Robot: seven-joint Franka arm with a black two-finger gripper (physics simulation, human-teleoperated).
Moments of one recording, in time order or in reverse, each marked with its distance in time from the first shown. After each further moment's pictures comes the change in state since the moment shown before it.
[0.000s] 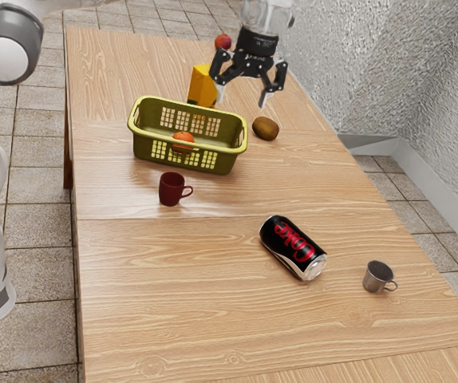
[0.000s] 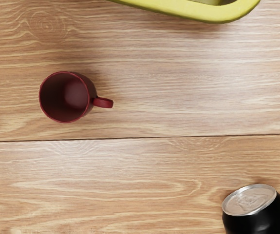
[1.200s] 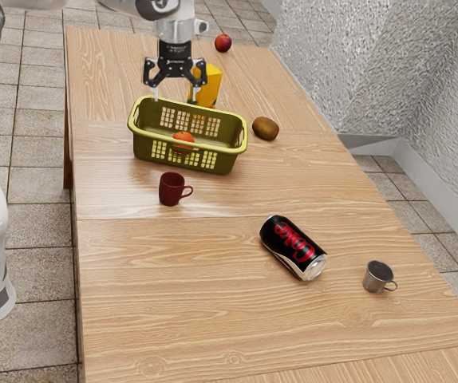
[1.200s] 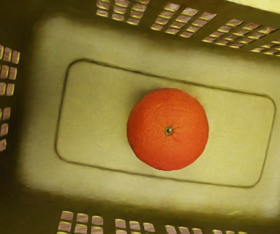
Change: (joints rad) arm 0.483 -0.228 -0.019 -0.599 0.008 0.507 0.634
